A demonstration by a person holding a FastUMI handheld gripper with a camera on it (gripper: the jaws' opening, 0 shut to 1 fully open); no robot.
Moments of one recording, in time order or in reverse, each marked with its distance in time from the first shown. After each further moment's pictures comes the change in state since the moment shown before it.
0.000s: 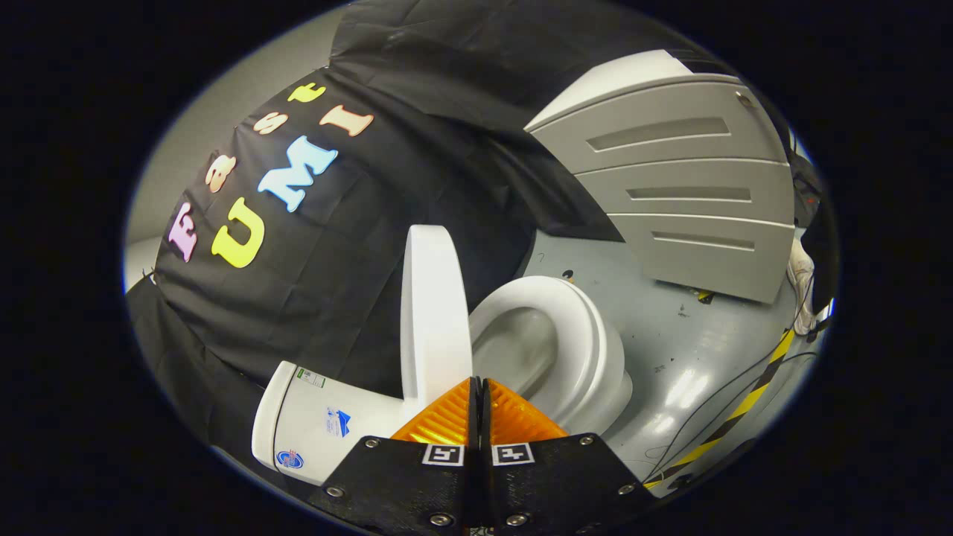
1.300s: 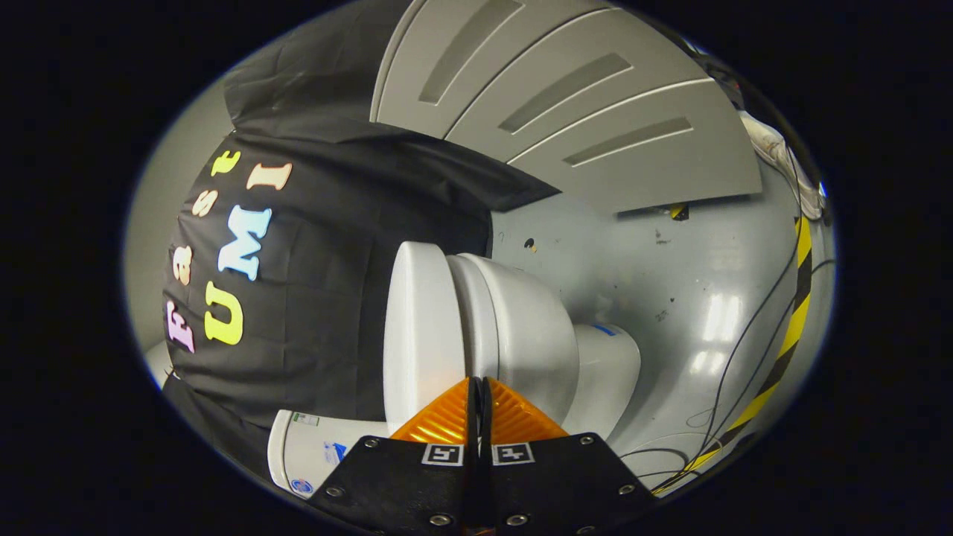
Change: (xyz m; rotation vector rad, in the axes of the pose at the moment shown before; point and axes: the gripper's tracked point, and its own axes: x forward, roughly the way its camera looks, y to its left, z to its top) arm 0.062 -0.124 -0.045 0.375 -0.002 -0.008
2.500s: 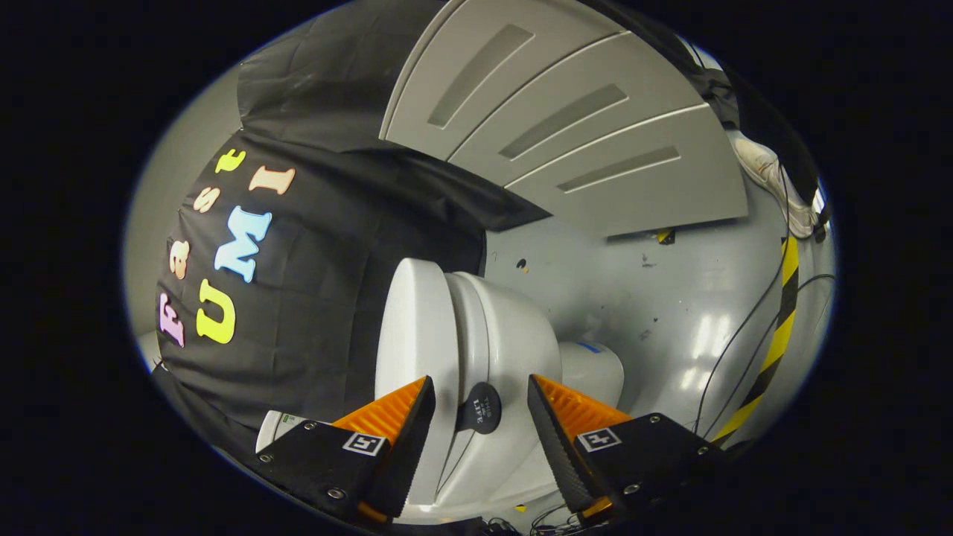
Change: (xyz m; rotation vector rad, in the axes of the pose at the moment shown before) arm -0.008 -0.011 0.005 -0.008 -0.032 -0.038
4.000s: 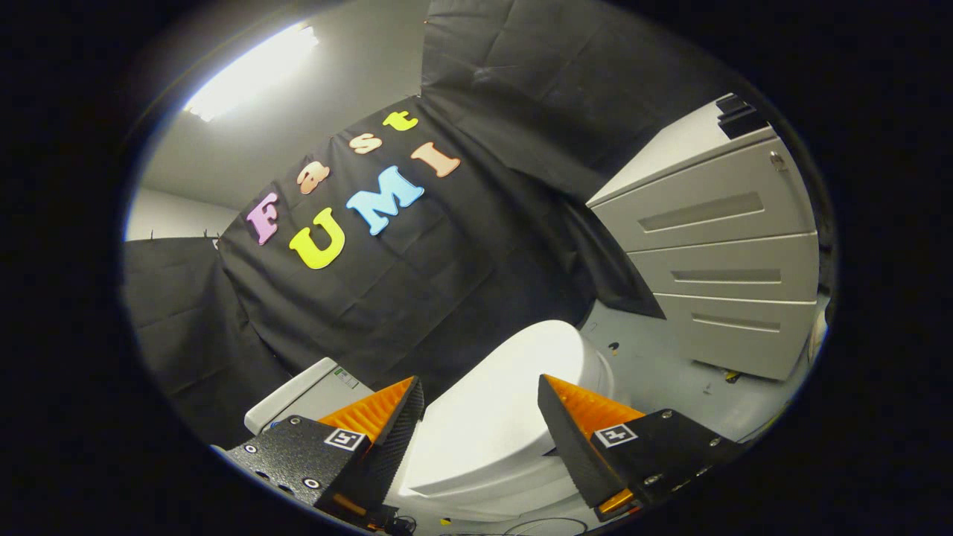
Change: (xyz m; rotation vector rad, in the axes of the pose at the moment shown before) arm -0.093 0.111 0.050 -0.493 -0.154 0.349
